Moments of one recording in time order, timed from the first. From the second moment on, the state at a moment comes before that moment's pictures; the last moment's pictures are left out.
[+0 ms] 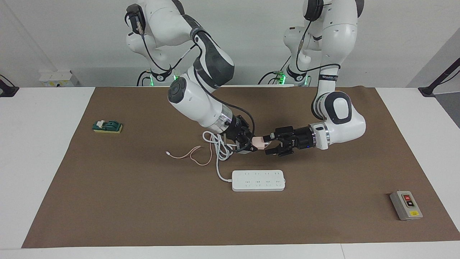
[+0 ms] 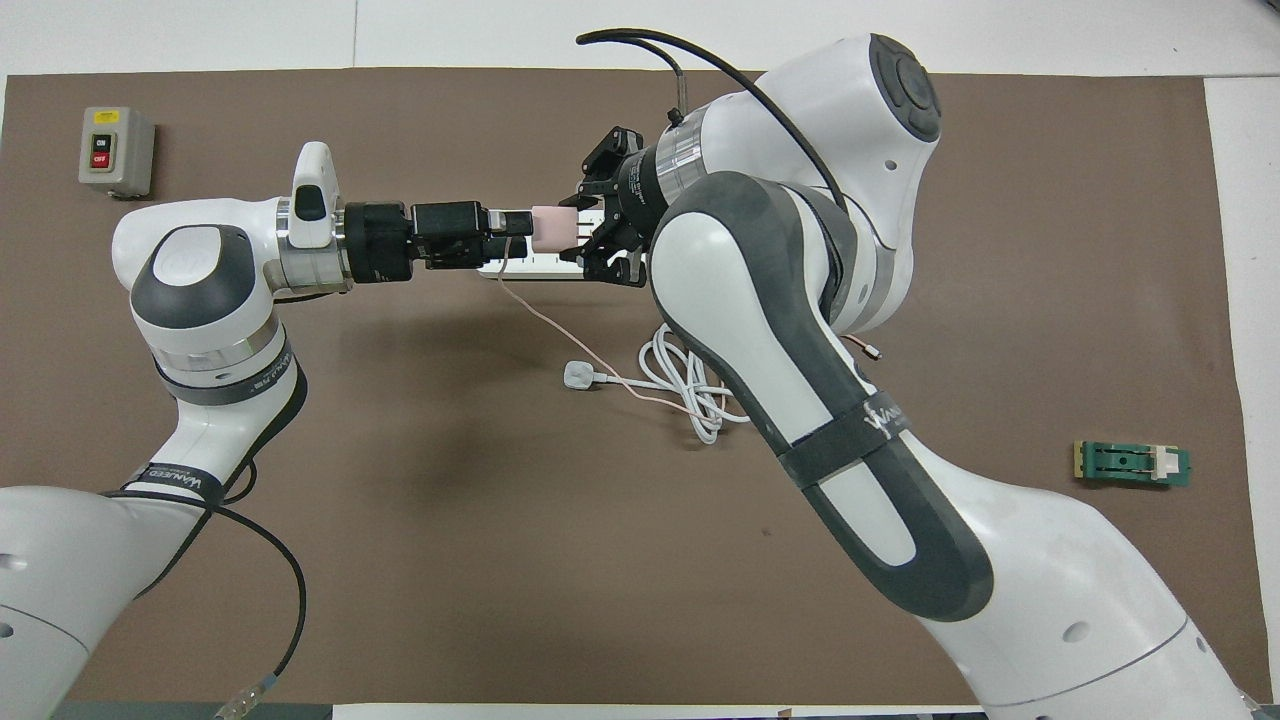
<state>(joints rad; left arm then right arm) -0.27 0.38 0.06 -1.83 -1.61 1.84 0.66 0.52 0.56 -0.11 -1.28 0.76 2.04 1.73</state>
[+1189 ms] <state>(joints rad) -0.28 0.38 0.05 -1.83 -1.64 1.77 0.57 0.52 0.56 -0.11 -1.27 0.76 2.04 1.73</state>
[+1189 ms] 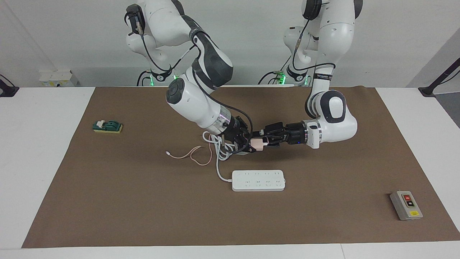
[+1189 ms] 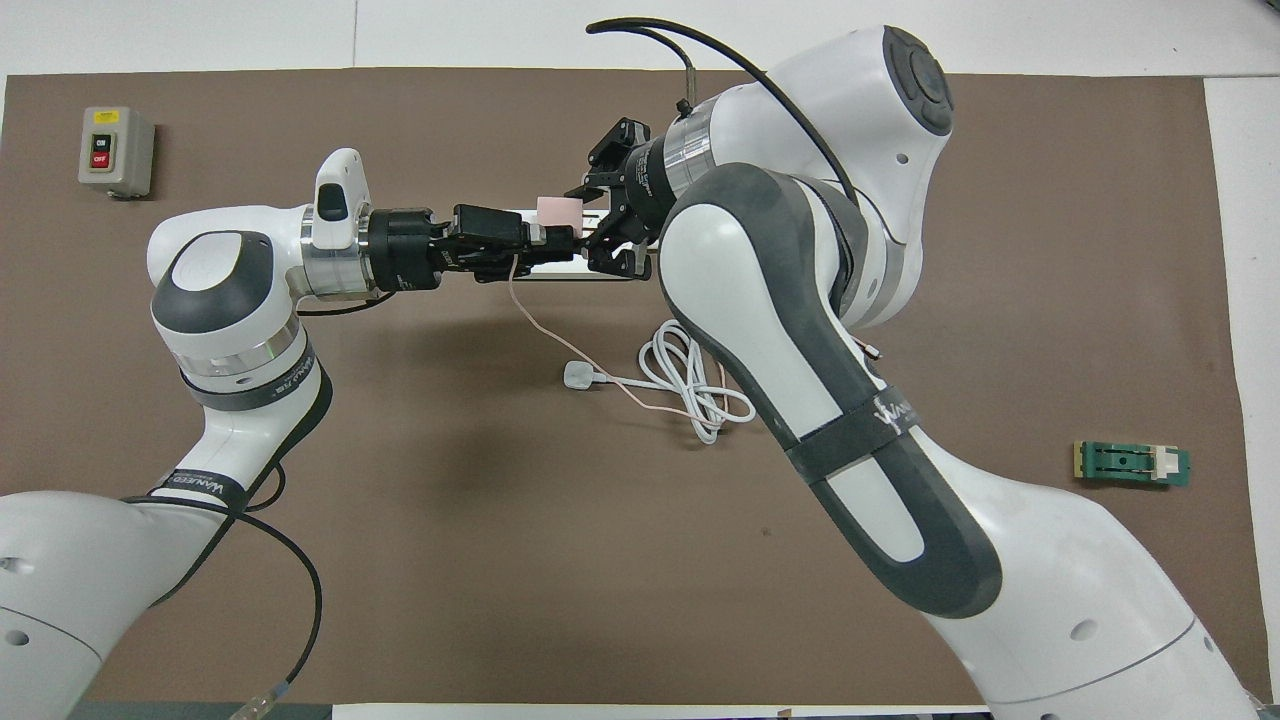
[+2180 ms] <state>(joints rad) -0.18 0.37 0.07 -1.76 -1.34 1.75 0.58 0.38 0.52 -0.13 -1.25 0.72 1.94 1.74</state>
